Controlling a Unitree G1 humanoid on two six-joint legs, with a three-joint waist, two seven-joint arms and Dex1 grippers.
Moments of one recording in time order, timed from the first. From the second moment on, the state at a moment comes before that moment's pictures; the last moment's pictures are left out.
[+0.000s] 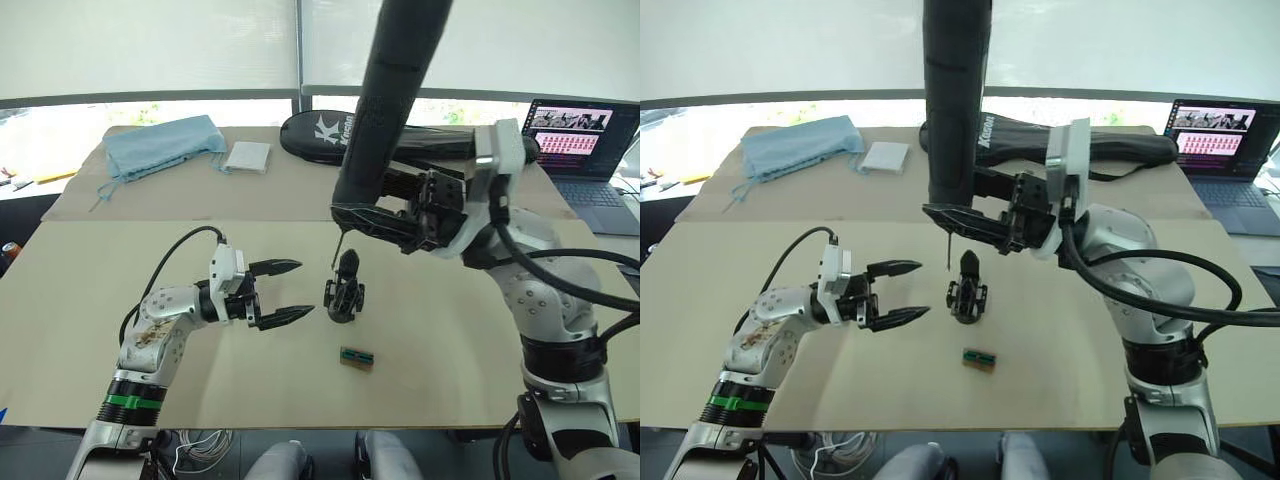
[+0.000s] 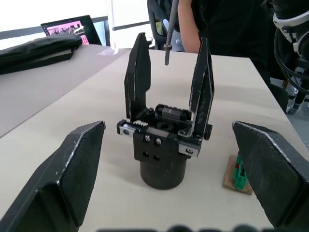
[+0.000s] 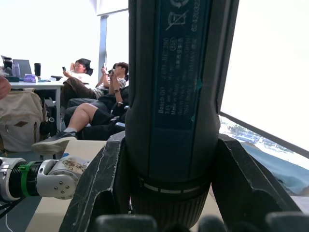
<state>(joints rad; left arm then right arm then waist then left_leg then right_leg) -0.34 0.50 -0.03 0.02 -0.47 0.13 -1.19 -0.69 -0.50 0.01 -0.32 0.79 0.46 0.86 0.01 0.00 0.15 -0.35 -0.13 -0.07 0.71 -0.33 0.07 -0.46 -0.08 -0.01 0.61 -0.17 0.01</state>
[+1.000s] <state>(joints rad) -0.35 0.40 -0.13 0.16 -0.31 0.00 -1.16 -0.61 -0.46 0.04 -0.30 0.69 0.46 0.95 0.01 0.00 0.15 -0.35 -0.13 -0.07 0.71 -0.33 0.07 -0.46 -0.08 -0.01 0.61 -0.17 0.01</state>
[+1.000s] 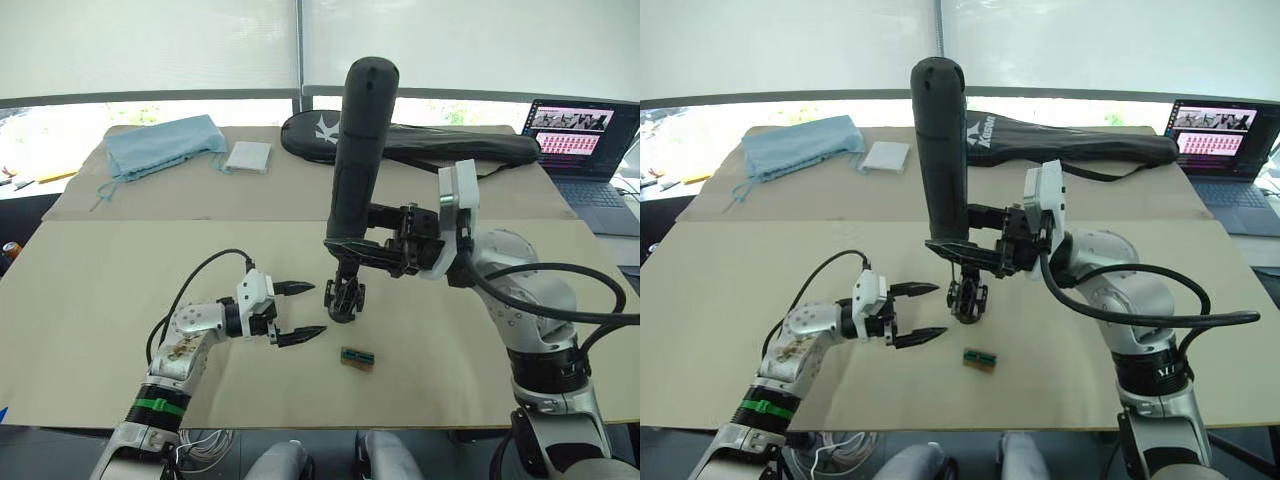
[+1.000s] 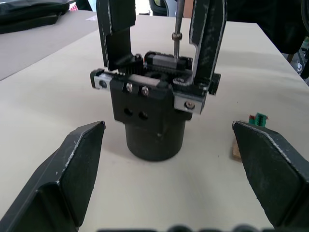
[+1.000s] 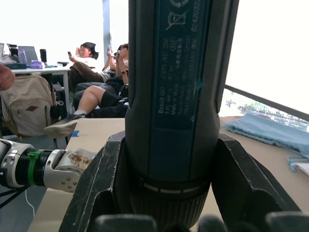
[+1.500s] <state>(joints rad) -0.36 0.38 -0.14 0.18 -0.31 0.00 -1.14 -0.58 -0.46 0.04 -0.30 0.66 0.46 0.96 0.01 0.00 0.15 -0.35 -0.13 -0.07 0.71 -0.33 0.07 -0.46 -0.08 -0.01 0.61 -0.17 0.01</state>
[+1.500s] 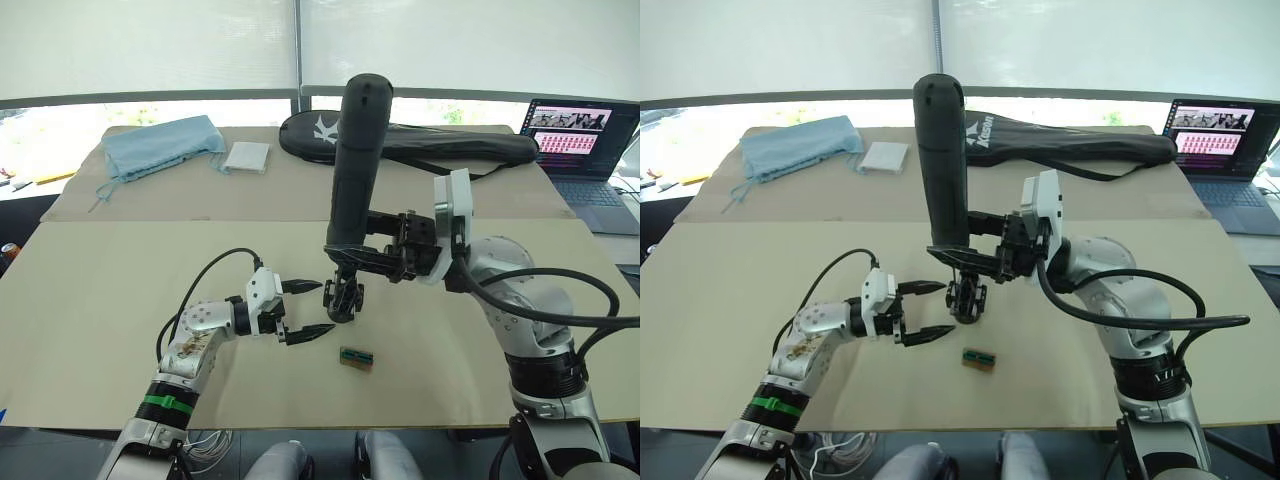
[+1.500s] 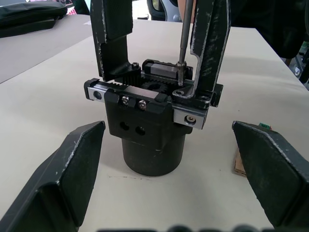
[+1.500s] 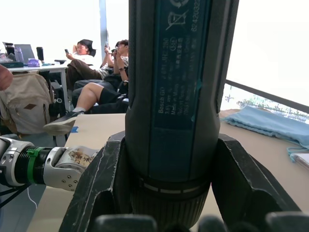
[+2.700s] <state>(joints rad) -0.36 0.37 -0.15 0.22 -0.28 -0.02 -1.13 -0.57 -0.45 0.05 -0.30 0.64 0.45 0.96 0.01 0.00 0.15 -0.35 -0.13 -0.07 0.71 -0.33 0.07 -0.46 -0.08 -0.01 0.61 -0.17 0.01</state>
